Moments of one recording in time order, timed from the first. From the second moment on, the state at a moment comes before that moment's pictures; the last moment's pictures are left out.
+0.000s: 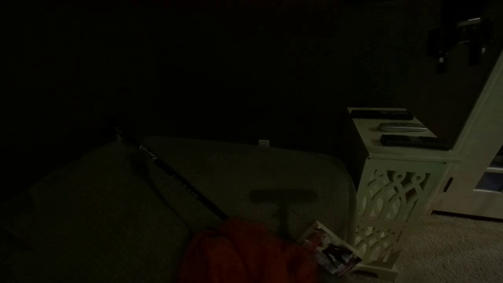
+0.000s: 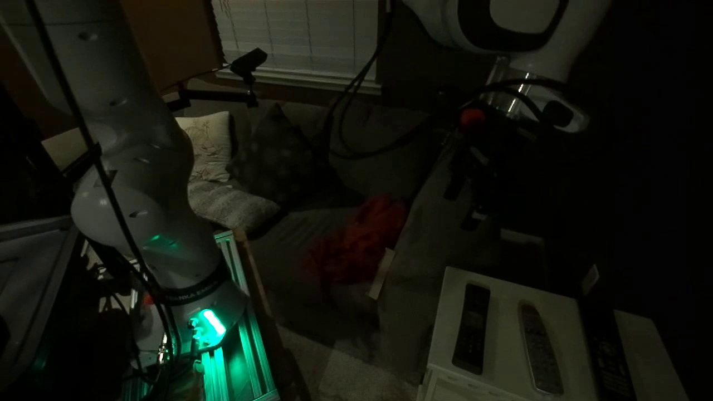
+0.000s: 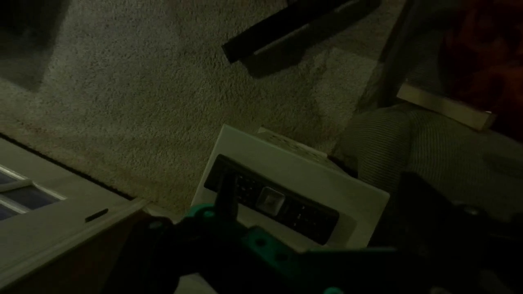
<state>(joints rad) -0.21 0.00 -0.23 -2.05 -0.11 1.81 0.09</state>
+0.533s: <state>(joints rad) -0.21 0.03 -0.23 -2.06 -0.10 1.85 -0.11</state>
